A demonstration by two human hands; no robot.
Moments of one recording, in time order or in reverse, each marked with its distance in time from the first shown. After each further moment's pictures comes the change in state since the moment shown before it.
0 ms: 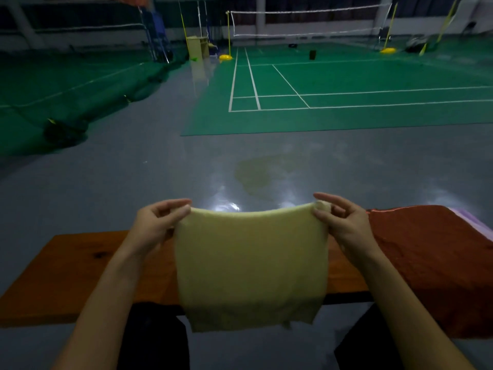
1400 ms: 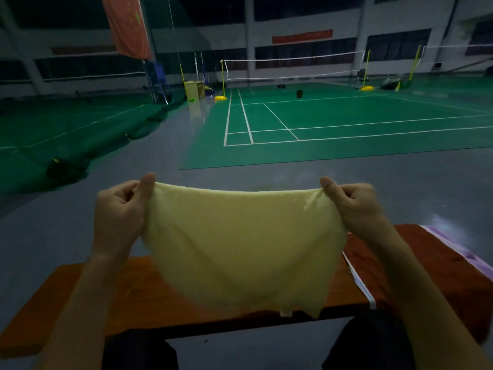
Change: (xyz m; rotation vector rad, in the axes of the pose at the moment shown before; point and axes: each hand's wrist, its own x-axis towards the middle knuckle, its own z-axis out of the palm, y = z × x) left_hand -0.065 0.123 0.010 0.403 0.349 0.615; right_hand -0.024 -0.130 -0.015 -0.553 0.096 -0.381
